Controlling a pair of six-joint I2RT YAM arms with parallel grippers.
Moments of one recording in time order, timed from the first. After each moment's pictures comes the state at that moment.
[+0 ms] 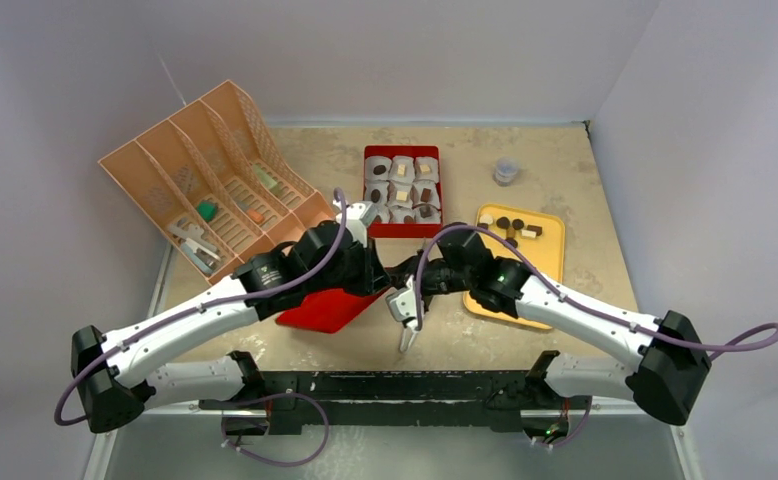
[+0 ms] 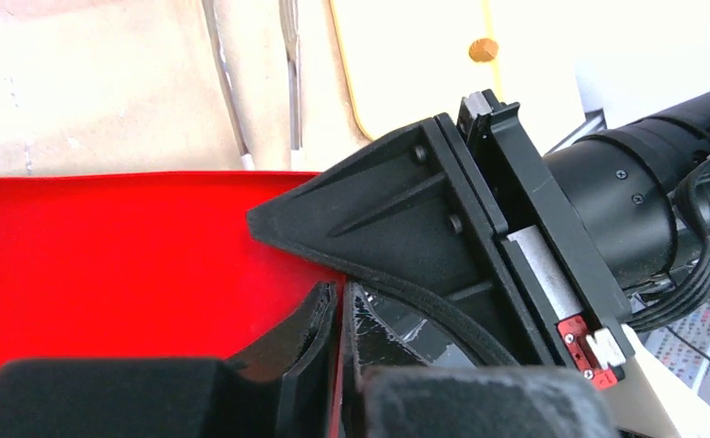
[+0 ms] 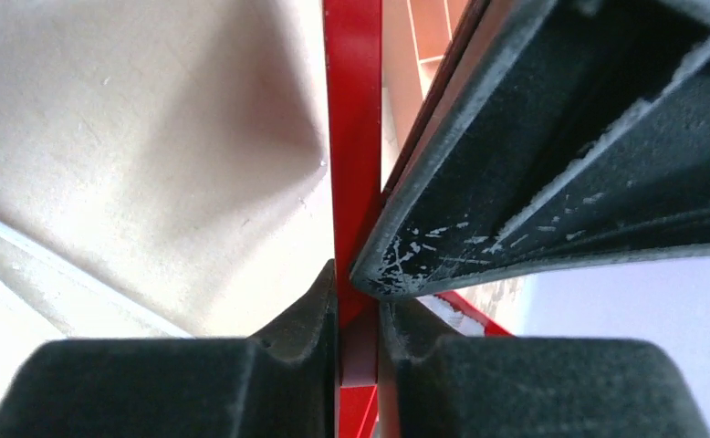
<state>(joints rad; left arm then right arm) -0.96 1.09 0.98 -0.48 0.01 -0.73 0.87 1.18 0.80 -0.20 -0.52 -1.28</state>
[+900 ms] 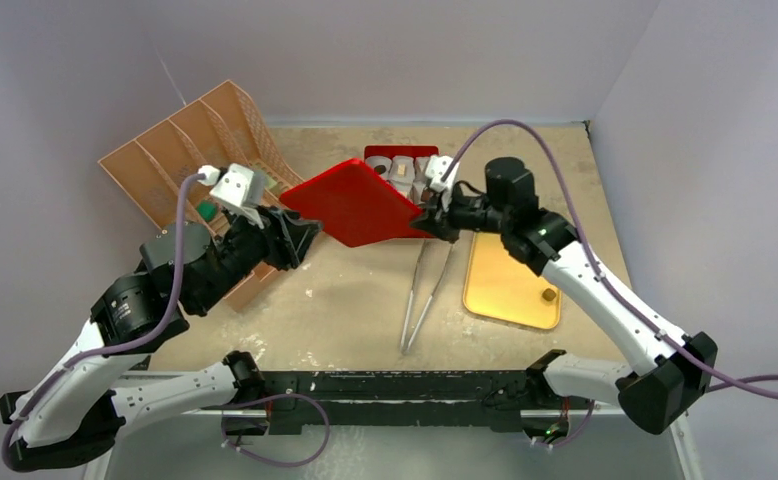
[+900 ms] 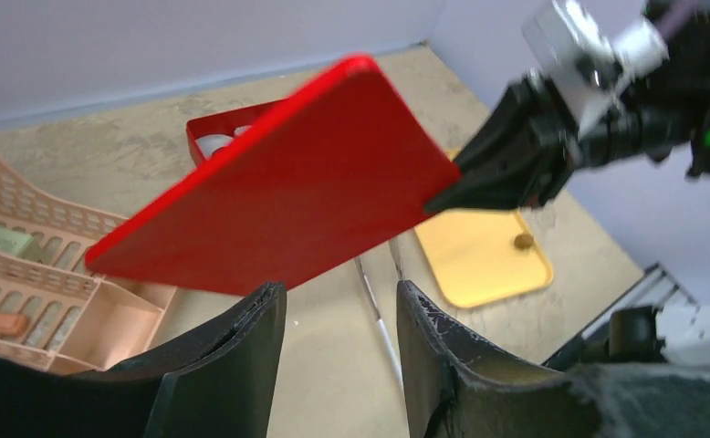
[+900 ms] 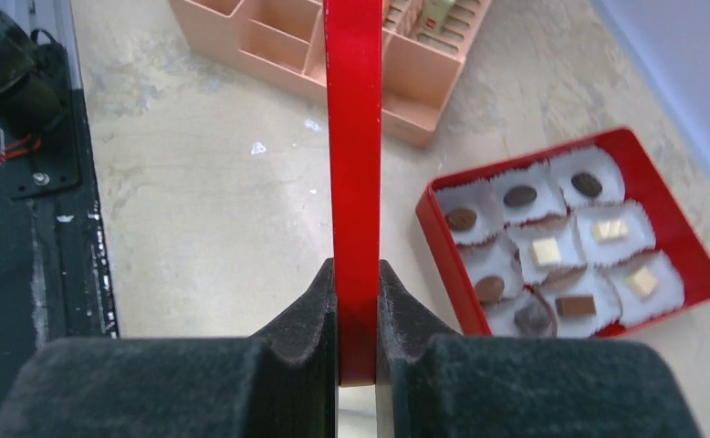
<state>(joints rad) -0.96 0.77 1.33 -0.68 -0.42 -0.32 0.64 1.19 1.13 -0.33 -0.53 -0.32</state>
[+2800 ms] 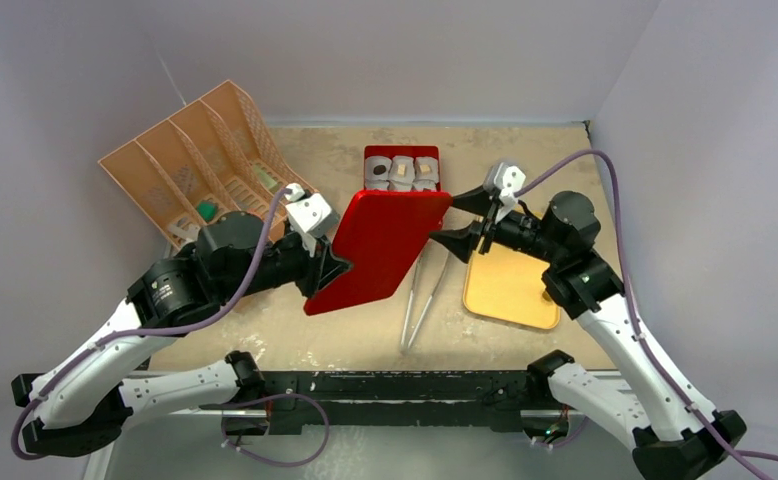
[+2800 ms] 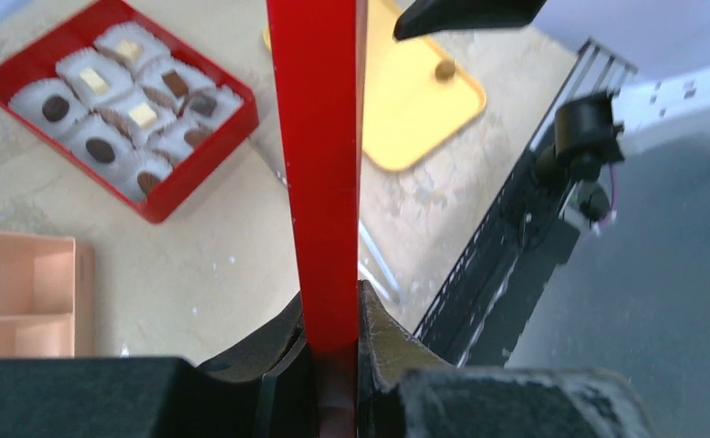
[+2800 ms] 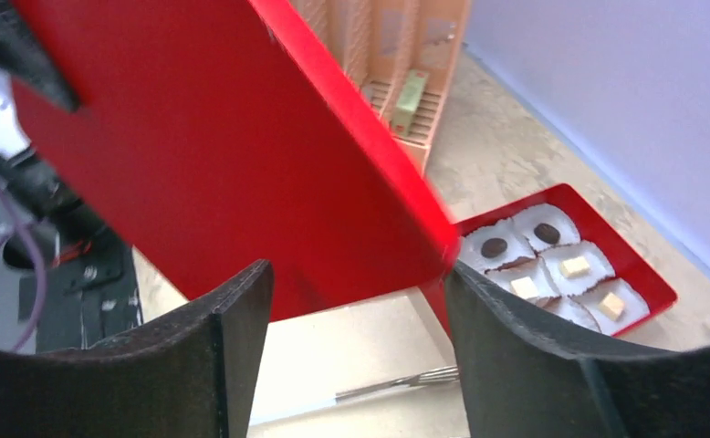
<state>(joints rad) -0.98 0.87 1.32 -0.84 0.03 -0.13 0.46 0.87 0.95 -0.15 -0.69 -0.11</state>
